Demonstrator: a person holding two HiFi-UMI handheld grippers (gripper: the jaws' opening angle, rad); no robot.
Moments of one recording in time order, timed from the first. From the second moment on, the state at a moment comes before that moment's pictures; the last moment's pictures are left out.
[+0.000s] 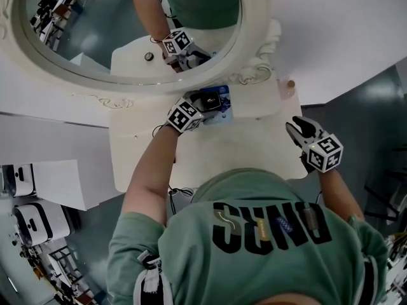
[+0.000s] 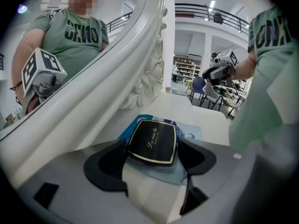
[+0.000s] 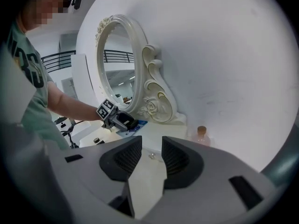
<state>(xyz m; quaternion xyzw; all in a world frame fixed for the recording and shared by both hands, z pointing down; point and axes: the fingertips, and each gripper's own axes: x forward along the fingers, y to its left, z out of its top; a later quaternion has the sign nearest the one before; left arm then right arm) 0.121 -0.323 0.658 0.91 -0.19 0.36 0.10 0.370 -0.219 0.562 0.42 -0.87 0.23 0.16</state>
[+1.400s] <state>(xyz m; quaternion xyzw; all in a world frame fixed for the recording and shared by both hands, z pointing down) 0.038 -0.127 0.763 0.87 -0.12 0.47 0.04 0.281 -0.198 0.563 0.30 -0.91 0.20 0.22</state>
